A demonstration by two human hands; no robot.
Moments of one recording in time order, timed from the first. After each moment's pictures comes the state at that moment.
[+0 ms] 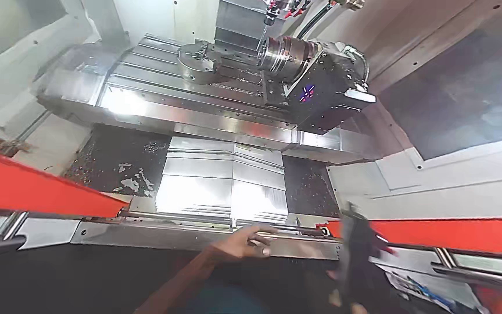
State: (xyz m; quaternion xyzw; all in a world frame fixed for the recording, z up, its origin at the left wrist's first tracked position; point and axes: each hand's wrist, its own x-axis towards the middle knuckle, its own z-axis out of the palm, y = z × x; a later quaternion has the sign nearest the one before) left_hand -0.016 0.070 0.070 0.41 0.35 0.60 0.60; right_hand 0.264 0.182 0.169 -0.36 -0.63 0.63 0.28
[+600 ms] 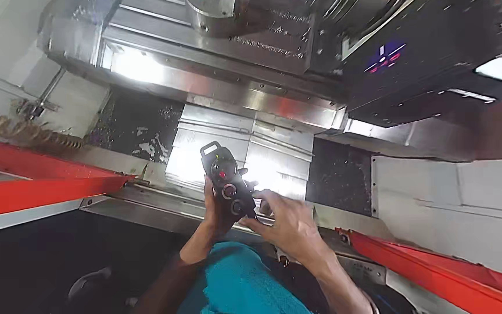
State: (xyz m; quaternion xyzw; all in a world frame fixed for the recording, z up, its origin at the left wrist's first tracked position) left_hand -0.080 0.124 0.089 -0.07 0.24 0.88 0.40; right_hand 0.003 0.273 0.178 -0.08 -0.96 0.26 -0.04
